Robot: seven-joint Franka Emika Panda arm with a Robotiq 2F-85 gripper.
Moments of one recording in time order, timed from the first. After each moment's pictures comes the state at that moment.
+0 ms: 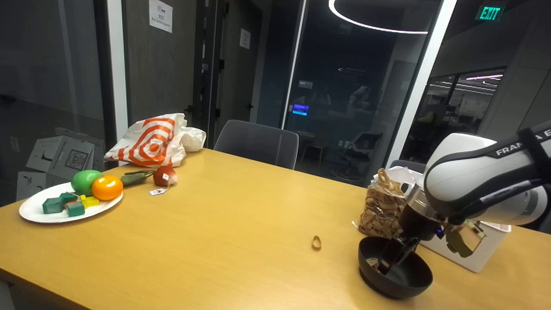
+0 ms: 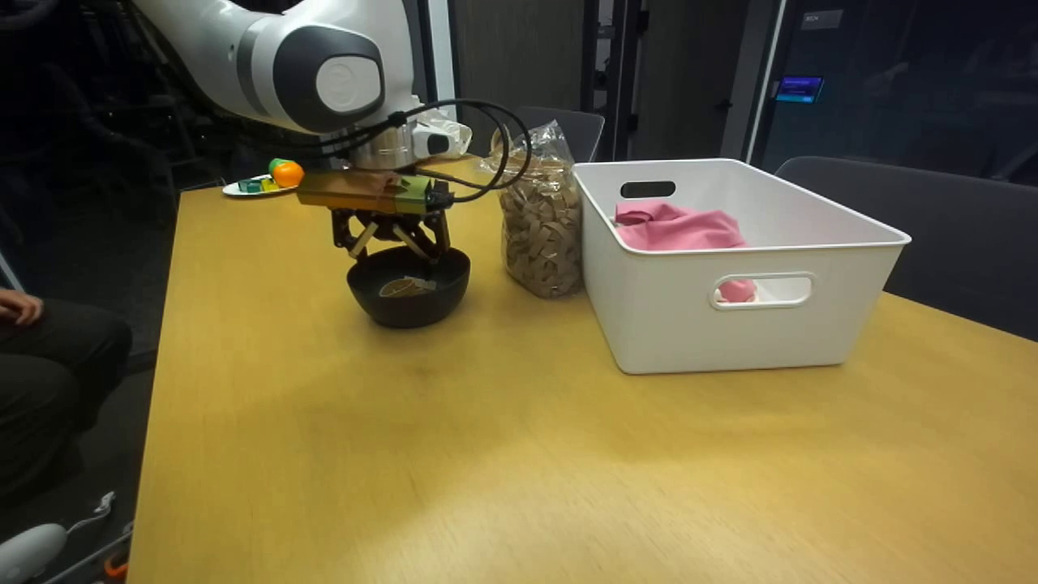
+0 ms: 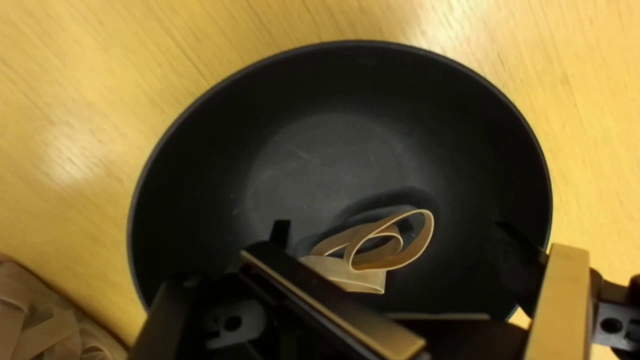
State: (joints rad) arm 0.13 0.07 0.11 -2.38 0.15 2.54 -0.45
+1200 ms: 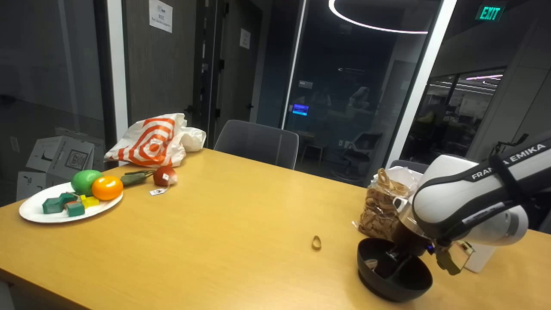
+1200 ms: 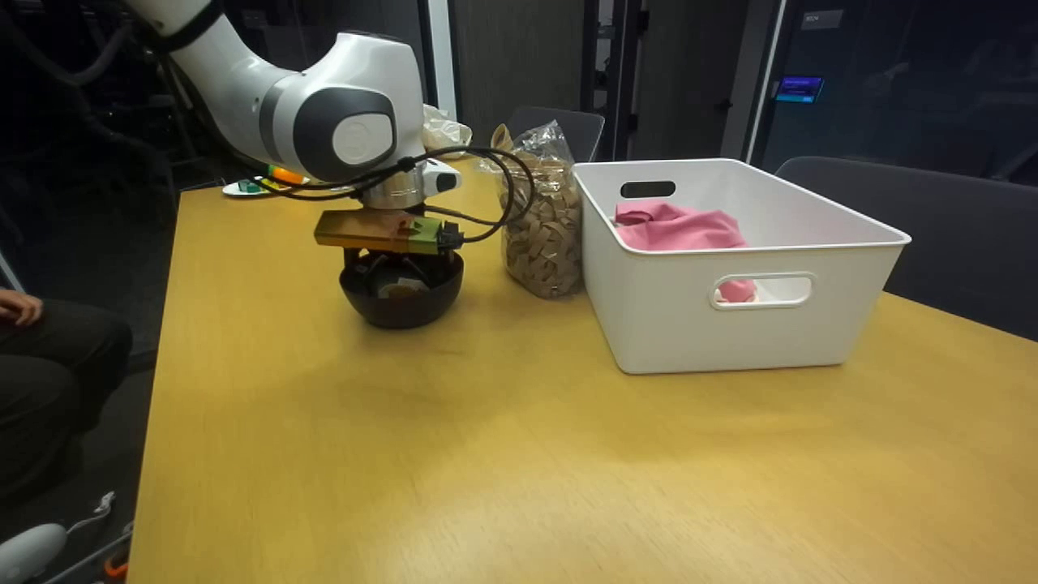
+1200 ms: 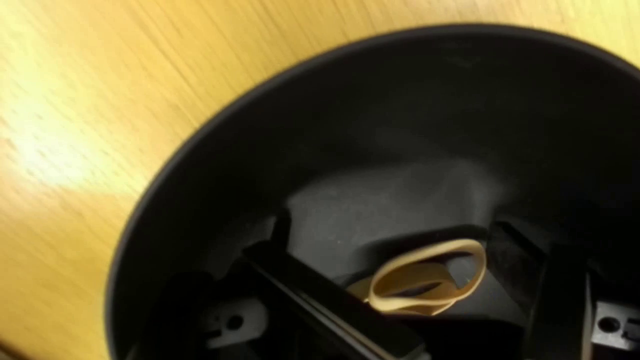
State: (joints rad) arm 0.09 0.19 0.14 -2.38 0.16 2.66 -0.49
